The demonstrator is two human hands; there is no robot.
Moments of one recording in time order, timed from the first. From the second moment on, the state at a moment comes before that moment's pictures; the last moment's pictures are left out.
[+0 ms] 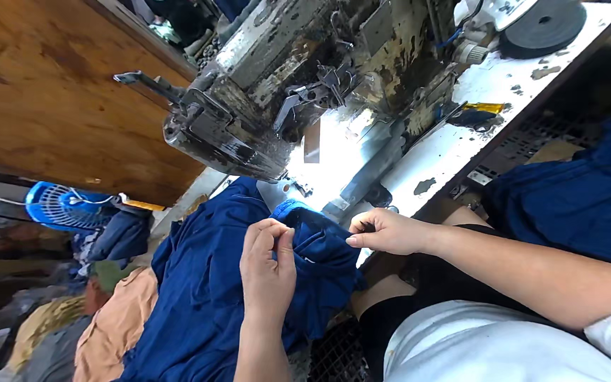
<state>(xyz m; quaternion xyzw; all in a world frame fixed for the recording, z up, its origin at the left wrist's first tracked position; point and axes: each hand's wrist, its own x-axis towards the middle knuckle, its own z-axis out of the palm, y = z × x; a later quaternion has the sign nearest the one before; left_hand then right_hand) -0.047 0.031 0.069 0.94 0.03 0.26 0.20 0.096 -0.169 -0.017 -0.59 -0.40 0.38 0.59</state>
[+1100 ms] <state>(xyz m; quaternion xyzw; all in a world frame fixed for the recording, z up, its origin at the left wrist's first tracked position) -0.071 -0.005 0.088 0.89 0.03 0.31 0.33 0.109 -0.172 -0.009 -0.68 -0.42 0.27 0.54</state>
